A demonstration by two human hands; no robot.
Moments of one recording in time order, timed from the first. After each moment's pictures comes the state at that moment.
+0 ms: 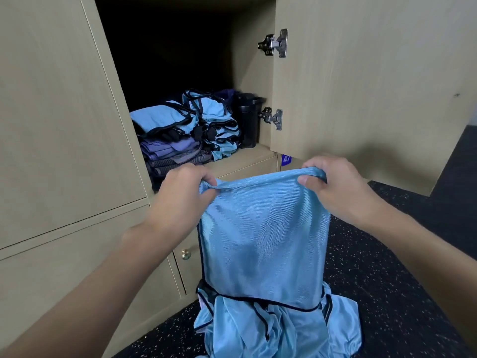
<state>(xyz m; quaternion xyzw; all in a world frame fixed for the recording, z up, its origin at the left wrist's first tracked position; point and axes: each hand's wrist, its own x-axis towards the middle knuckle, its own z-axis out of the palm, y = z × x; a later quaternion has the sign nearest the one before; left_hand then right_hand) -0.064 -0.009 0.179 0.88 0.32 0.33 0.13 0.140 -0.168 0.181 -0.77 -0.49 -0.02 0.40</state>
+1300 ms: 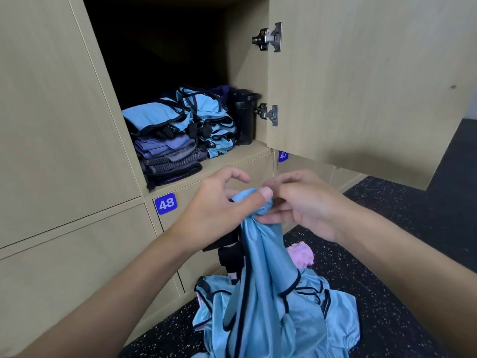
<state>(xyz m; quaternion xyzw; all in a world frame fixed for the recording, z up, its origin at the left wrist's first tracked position) -0.043 -0.059 0.177 0.82 0.22 0.27 0.46 0.085 -0.154 0.189 -0.62 -0.29 0.41 0.61</state>
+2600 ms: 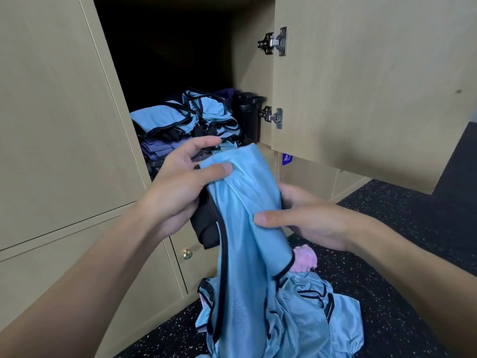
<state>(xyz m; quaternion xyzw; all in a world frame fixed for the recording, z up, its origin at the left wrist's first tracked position) -0.063 -0.034 0.210 0.62 0.19 0.37 0.66 0.095 -0.162 0.171 -0.55 -0.49 0.46 0.49</state>
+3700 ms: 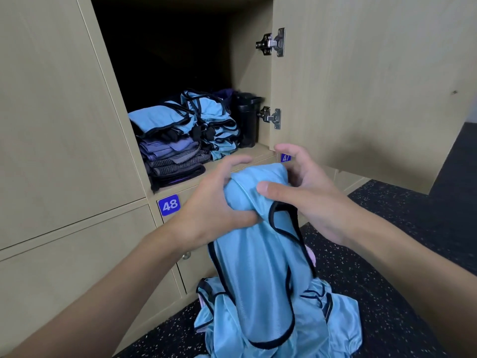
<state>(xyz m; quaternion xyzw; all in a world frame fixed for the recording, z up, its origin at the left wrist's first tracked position) -0.053 -0.052 0.184 0.84 0.16 0.29 0.42 0.095 -0.160 0.181 -0.59 -0.44 0.26 0.62</state>
